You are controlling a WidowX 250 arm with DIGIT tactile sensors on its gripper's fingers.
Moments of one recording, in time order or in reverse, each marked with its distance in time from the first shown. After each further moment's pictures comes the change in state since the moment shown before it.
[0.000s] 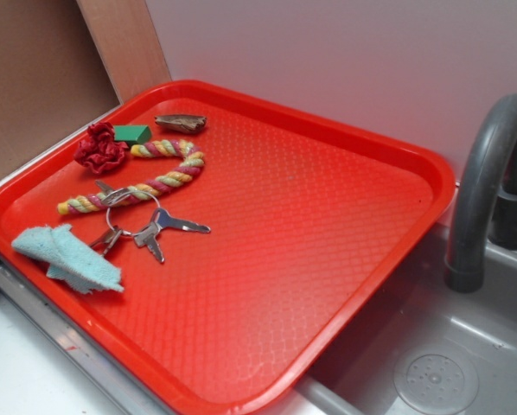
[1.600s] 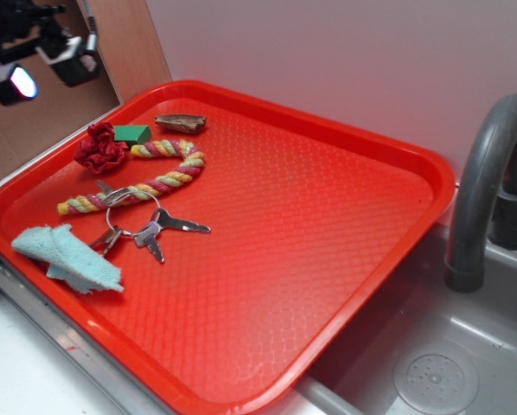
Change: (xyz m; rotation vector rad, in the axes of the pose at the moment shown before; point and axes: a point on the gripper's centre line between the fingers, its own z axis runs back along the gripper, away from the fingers) arm 0.092 0.021 -0.127 -0.055 -0.147 0.737
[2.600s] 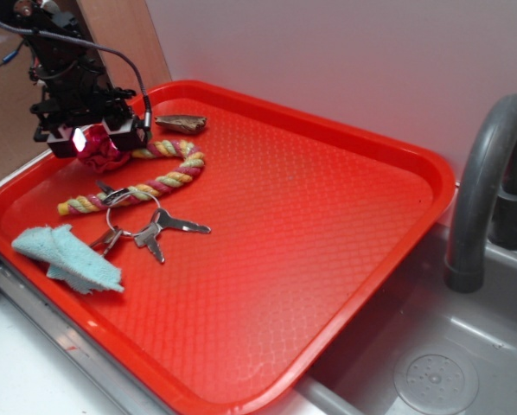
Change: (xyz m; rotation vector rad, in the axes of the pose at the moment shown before) arm 0.009 0.009 -0.085 0.176 -0.045 -0.011
